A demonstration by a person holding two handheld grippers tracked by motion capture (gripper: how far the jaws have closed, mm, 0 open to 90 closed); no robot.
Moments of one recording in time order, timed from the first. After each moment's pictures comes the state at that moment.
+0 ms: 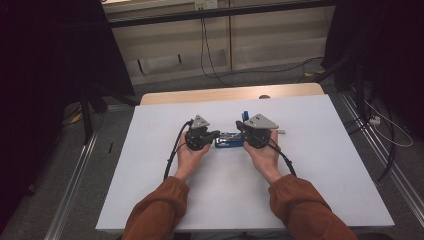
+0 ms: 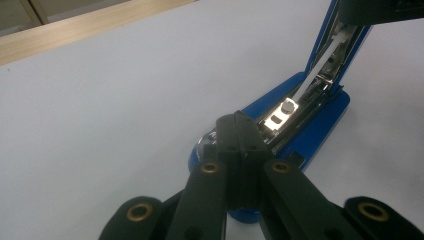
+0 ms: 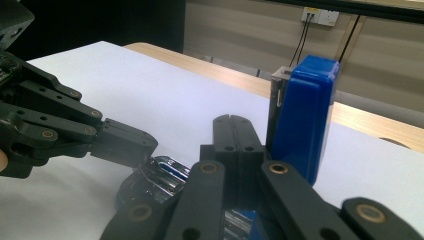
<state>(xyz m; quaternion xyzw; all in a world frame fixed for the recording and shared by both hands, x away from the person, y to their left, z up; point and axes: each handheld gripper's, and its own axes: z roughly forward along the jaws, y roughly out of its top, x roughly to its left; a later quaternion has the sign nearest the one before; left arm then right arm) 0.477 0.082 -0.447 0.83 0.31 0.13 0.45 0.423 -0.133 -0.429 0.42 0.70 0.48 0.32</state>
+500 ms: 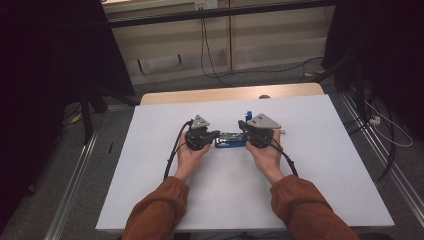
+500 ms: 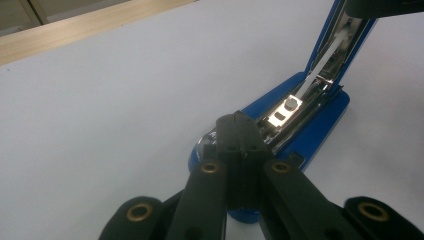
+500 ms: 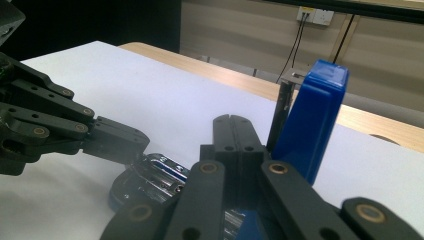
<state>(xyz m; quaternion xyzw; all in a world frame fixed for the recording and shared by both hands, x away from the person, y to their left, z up) 0.478 0.082 -0.447 0.83 0.31 0.13 0.46 0.422 -0.139 -0.428 0.42 0.70 0.48 0.32</state>
